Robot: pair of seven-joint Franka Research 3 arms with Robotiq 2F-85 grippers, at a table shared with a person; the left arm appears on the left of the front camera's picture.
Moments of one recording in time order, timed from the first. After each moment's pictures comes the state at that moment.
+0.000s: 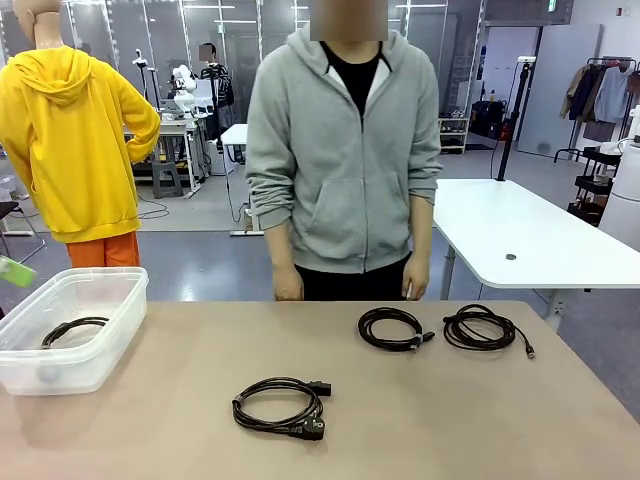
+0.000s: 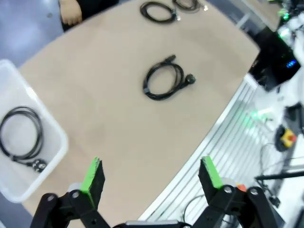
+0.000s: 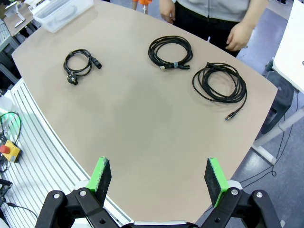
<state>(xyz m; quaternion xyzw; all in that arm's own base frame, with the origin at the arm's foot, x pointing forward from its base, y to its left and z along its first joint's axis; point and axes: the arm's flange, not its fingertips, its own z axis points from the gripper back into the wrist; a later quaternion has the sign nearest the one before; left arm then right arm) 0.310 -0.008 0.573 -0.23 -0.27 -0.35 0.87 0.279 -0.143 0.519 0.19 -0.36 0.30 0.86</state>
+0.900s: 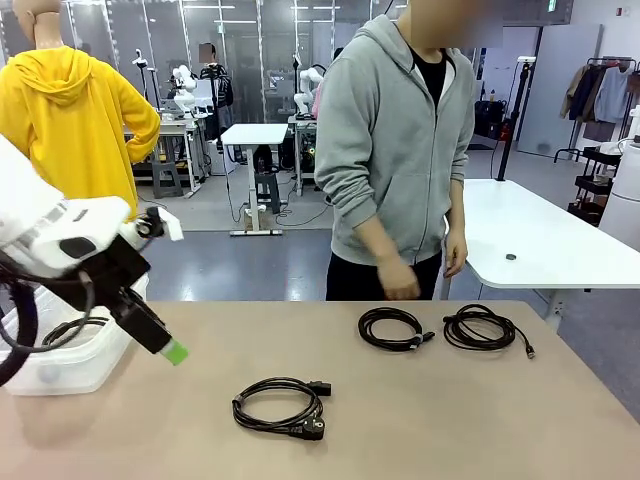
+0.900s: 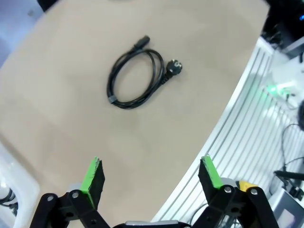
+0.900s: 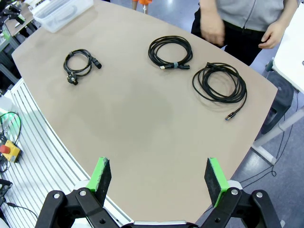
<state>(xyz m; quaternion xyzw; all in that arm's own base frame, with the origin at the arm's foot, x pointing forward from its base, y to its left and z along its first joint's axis) 0.314 -0.179 0.502 -0.15 -0.21 -0.44 0.86 0.279 -0.143 0.519 0.19 -0.36 0.30 0.86</state>
